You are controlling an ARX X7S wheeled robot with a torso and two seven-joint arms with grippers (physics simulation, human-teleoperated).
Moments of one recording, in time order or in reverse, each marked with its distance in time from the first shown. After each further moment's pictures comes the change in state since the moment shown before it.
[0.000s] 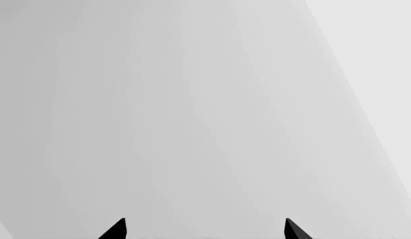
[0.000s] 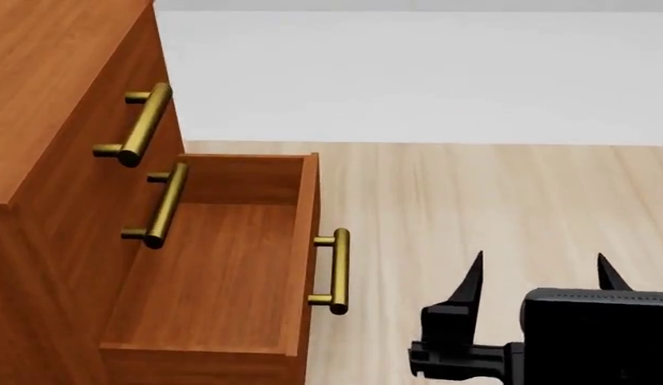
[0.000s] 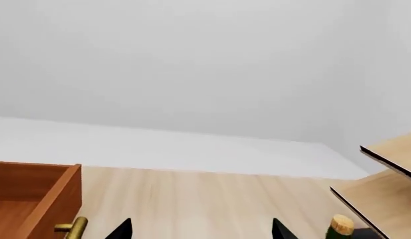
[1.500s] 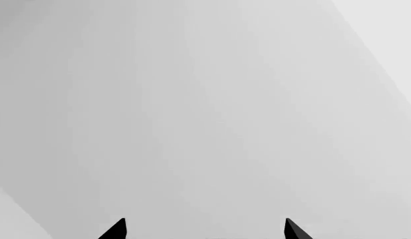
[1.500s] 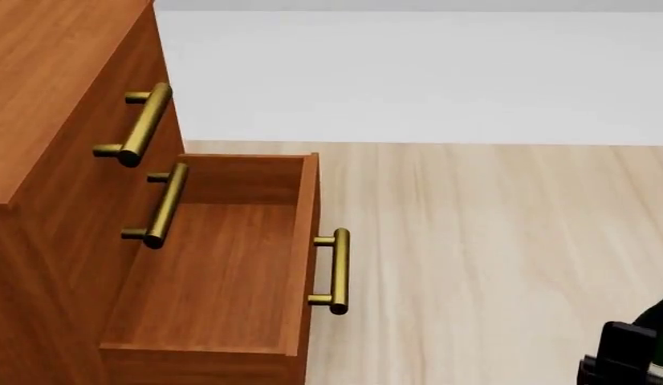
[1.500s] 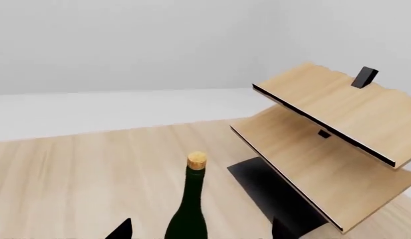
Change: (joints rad) left arm 0.051 -0.012 0.040 -0.040 0.086 -0.059 -0.065; right arm 0.013 0.088 0.400 -0.013 0.126 0.293 0.005
